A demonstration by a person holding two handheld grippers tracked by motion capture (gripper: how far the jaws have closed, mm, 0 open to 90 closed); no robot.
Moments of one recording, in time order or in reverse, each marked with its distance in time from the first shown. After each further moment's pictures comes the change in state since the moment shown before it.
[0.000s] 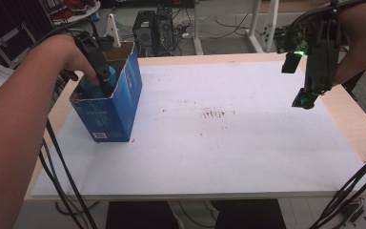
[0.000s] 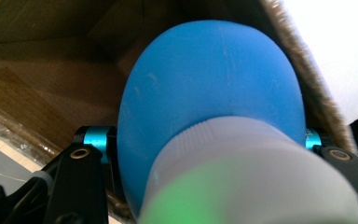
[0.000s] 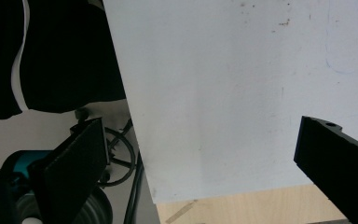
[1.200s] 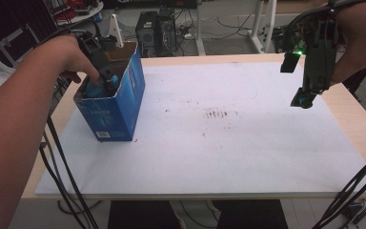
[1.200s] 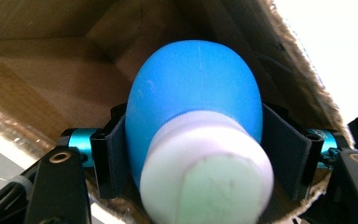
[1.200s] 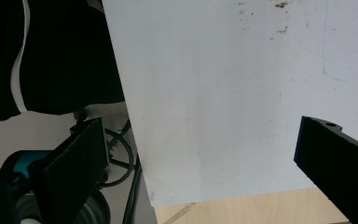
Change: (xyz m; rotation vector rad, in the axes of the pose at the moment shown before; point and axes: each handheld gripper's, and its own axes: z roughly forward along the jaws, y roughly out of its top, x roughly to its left) left arm -0.005 -0.005 -0.008 -0.019 0.004 -0.001; right arm 0.000 0.008 -0.001 0.000 -0.004 -0.019
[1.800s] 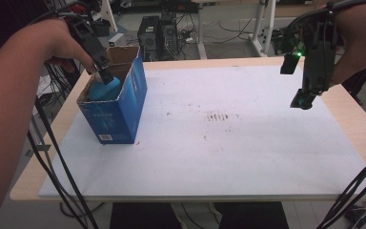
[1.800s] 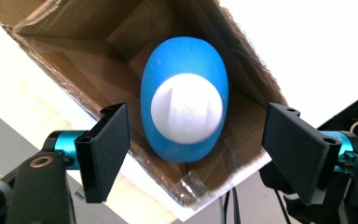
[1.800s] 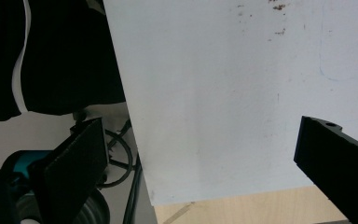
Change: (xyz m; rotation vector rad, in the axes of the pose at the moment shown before) left arm -0.008 -0.010 -0.048 -0.059 0.020 -0.010; right arm 0.003 0.000 -0.005 -0.004 -0.005 0.000
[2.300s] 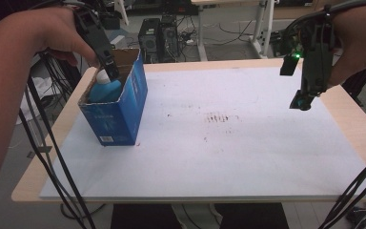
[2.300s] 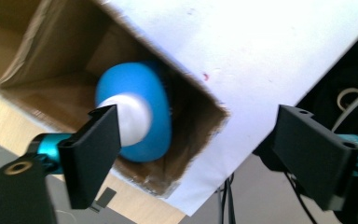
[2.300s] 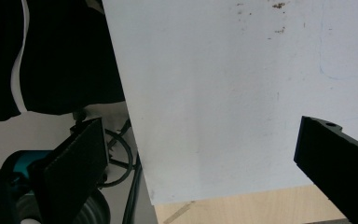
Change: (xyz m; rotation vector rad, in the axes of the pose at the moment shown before) left arm -0.042 0.010 -0.023 0.004 -0.020 0.249; right arm 0.000 0.000 0.000 0.004 -0.002 0.006
